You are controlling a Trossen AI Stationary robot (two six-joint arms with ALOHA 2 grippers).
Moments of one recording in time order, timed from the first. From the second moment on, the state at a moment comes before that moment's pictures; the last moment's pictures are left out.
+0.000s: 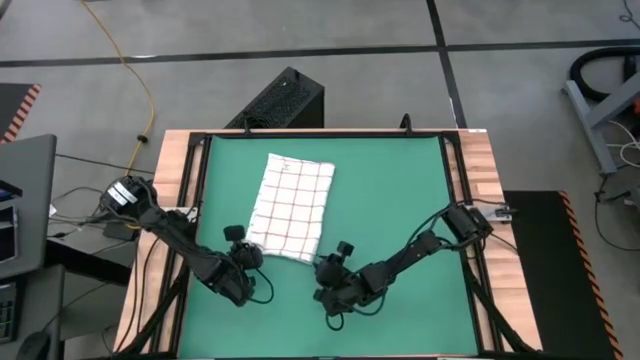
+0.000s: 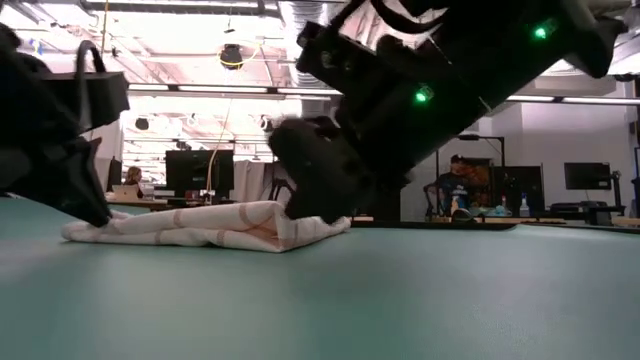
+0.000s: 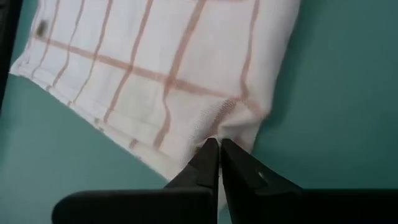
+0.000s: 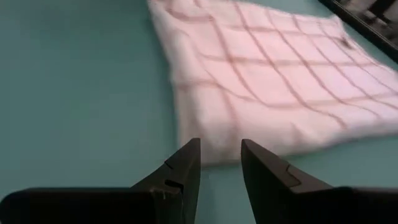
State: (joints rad) left arm -0.68 1.60 0.73 -0.65 -0.69 -0.77; right arm 0.49 2.13 1.32 -0.09 0.93 0.51
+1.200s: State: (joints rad) left arm -0.60 1.60 0.73 -0.50 -0.67 -0.67; right arm 0.50 2.18 1.32 -0.05 0.97 0.65
